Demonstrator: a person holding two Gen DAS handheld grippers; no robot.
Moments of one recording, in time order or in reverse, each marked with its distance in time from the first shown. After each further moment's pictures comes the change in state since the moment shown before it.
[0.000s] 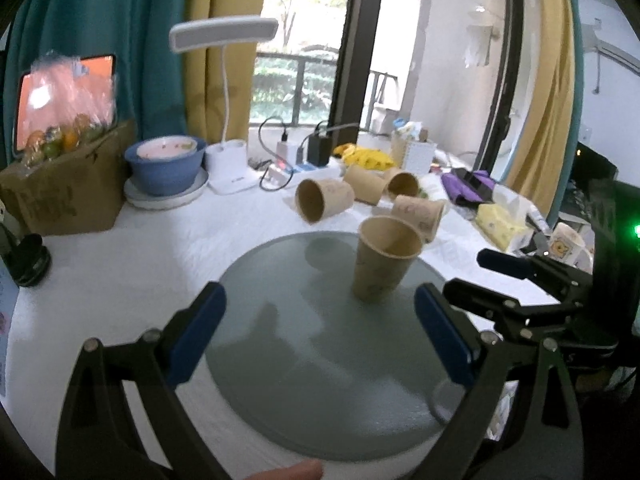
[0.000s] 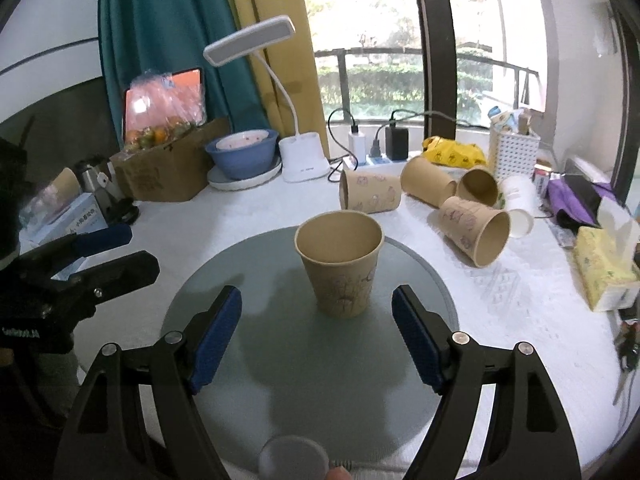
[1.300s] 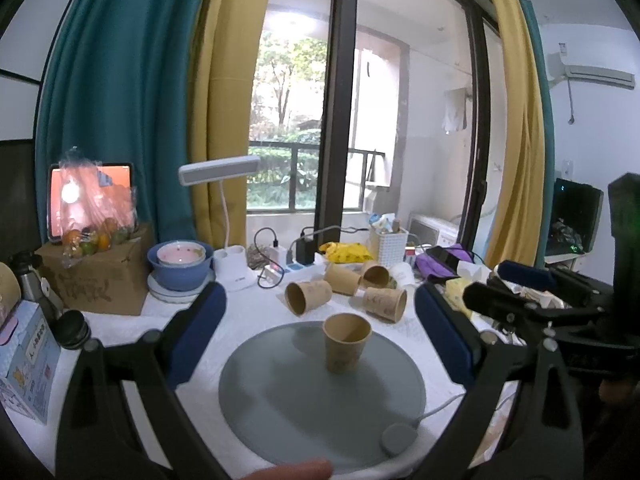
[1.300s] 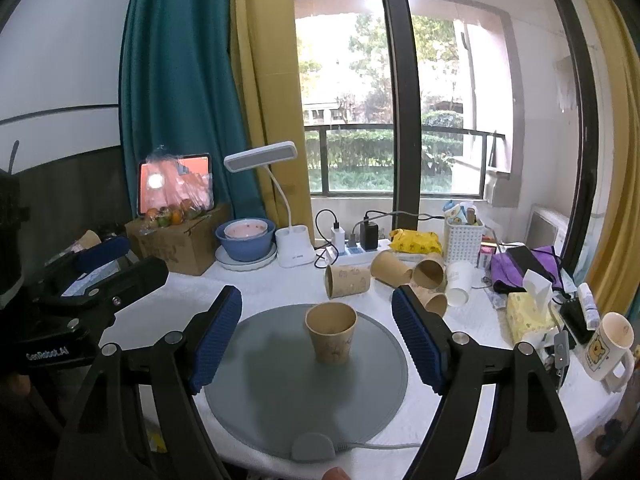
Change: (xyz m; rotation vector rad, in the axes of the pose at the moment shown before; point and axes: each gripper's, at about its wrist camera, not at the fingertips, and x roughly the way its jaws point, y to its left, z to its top) left arm -0.112 -0.043 0.037 0.062 -0.295 0.017; right arm -0.133 0.031 0.039 -0.014 -0.234 -0.089
